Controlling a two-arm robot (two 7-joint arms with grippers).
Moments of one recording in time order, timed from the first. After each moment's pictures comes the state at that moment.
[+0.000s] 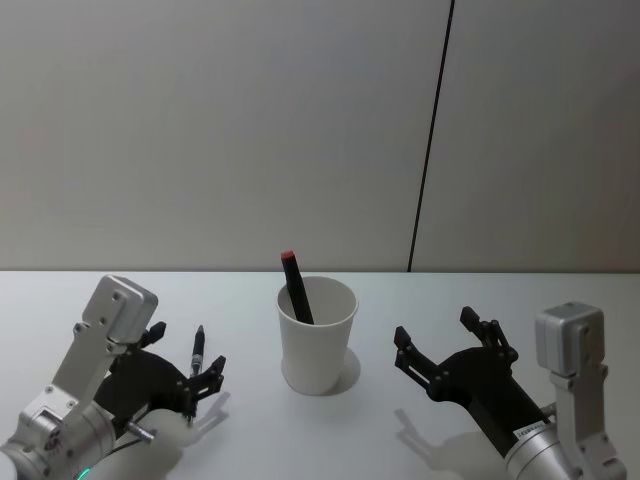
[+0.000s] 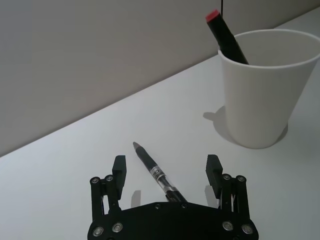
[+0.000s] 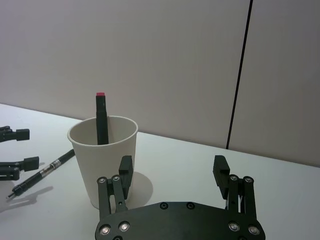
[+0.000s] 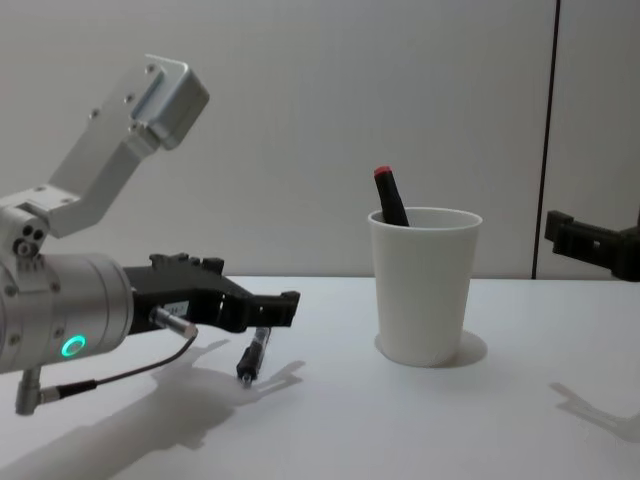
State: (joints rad) left arm -0.33 0.39 0.47 -1.55 -0.26 0.25 -0.18; right arm -0.01 0.34 -0.23 -1.77 0.29 0.03 0.07
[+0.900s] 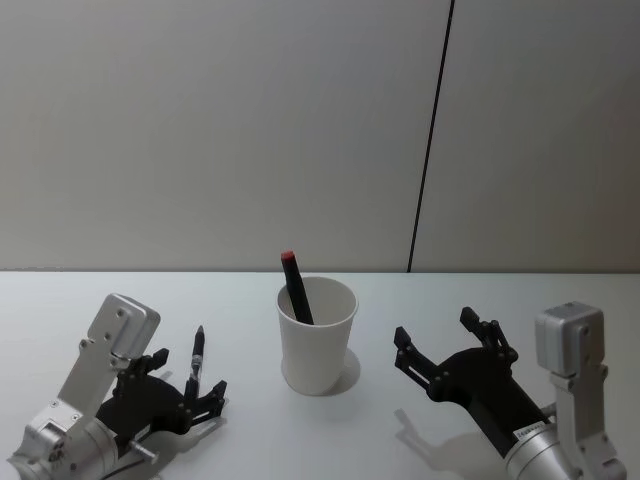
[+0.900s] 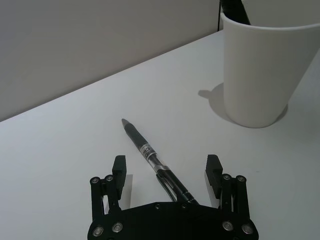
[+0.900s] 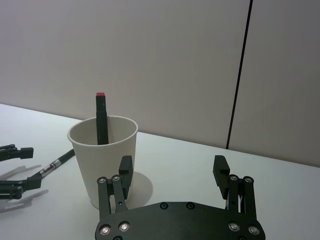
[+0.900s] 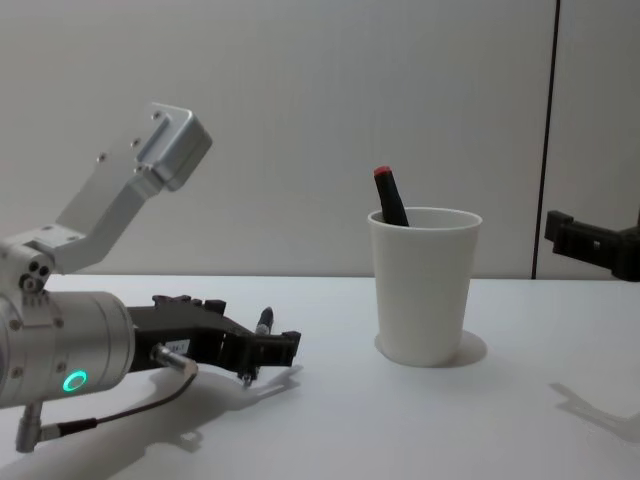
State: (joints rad) left arm -0.32 0.37 0.46 -1.50 -0.27 0.29 -0.22; right arm -0.01 0.34 -0.23 -1.77 0.29 0.03 0.07
